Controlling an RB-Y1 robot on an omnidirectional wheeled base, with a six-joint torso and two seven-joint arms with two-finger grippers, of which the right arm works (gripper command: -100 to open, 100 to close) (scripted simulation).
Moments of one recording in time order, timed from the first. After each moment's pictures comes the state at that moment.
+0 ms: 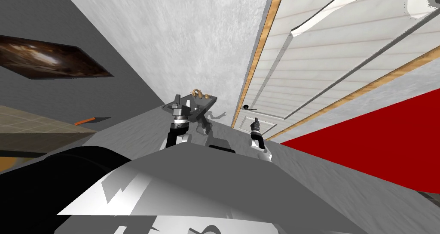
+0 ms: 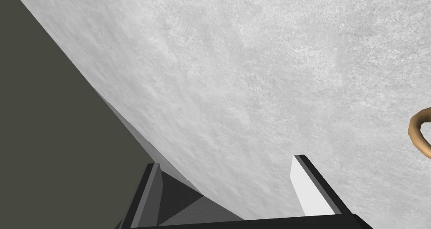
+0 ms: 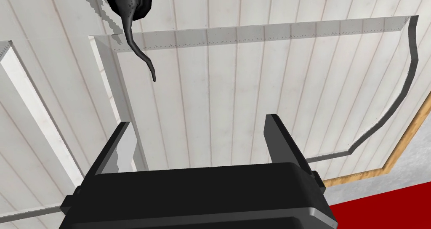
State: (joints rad) arm -0.04 -0.22 -0.01 -1.09 -0.34 -0.59 0.11
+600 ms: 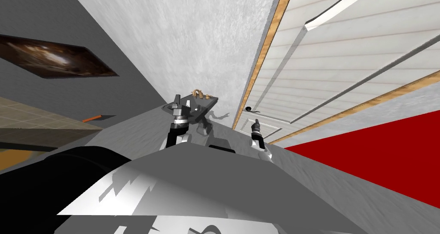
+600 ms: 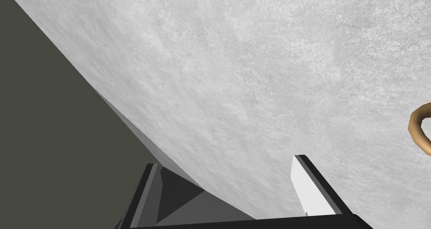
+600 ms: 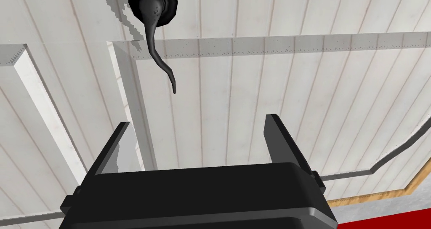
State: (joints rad) arm -0.10 -0.24 -0.02 -0.94 -0.38 -0.62 0.13
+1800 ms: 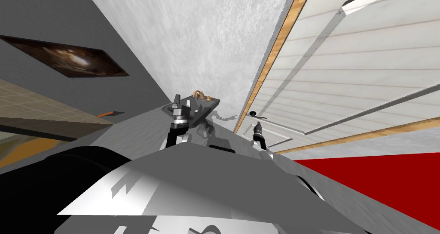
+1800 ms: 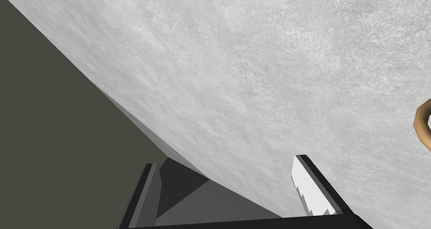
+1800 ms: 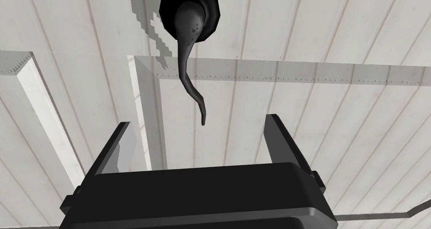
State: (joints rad) arm -0.19 -0.28 -0.03 -0.70 -0.46 -0.66 0.18
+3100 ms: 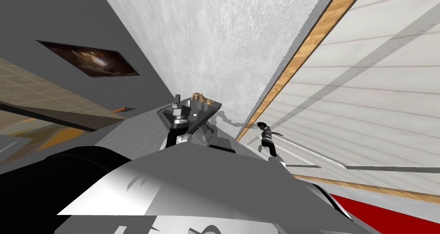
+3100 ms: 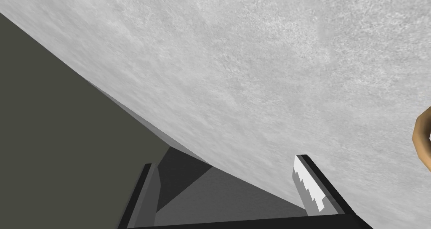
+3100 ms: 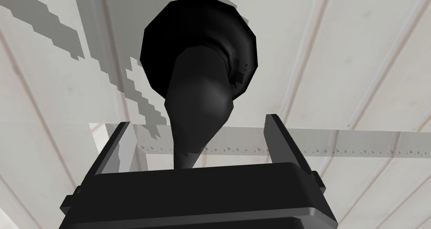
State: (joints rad) arm -0.16 -0.39 -0.06 -0.61 -0.49 -0.71 0.09
